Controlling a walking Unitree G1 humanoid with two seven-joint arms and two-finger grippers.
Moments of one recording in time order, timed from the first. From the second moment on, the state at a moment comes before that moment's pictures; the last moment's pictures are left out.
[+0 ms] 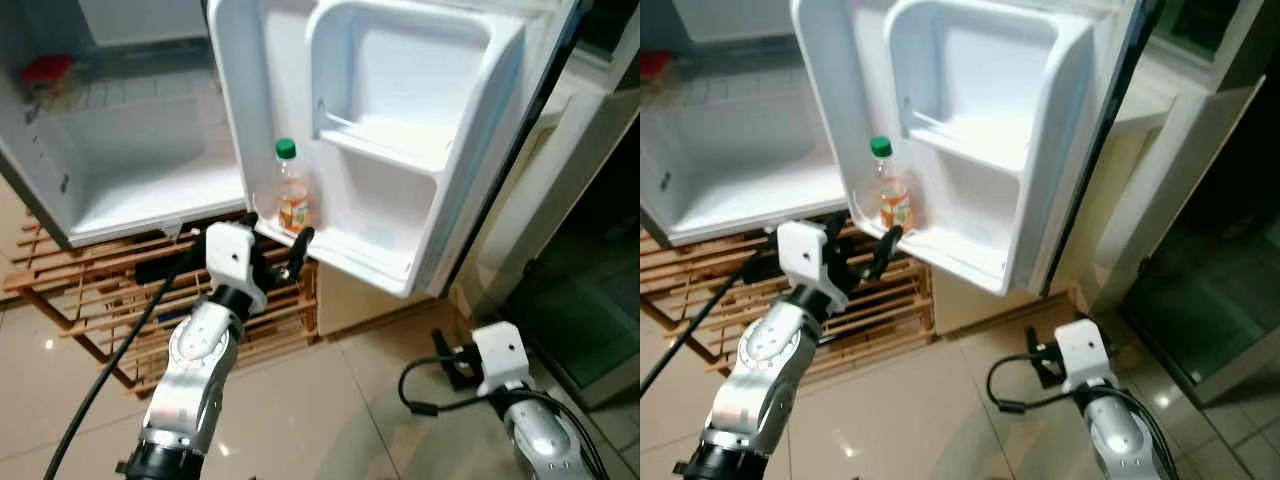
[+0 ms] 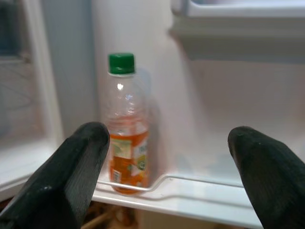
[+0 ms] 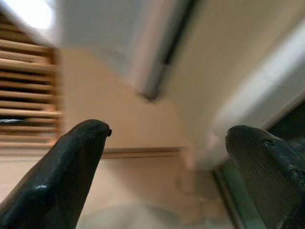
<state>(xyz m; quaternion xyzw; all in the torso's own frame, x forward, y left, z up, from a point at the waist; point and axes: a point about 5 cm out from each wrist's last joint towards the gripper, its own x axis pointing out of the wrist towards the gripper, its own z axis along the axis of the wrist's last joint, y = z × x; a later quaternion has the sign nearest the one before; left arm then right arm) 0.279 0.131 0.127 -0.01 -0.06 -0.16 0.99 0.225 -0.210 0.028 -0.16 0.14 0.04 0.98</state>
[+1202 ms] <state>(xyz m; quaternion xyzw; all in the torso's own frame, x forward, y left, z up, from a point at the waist) 0.240 0.193 -0.036 0.14 0.43 -0.13 0.88 0.391 -0.195 0.163 -0.10 0.02 0.04 0.99</state>
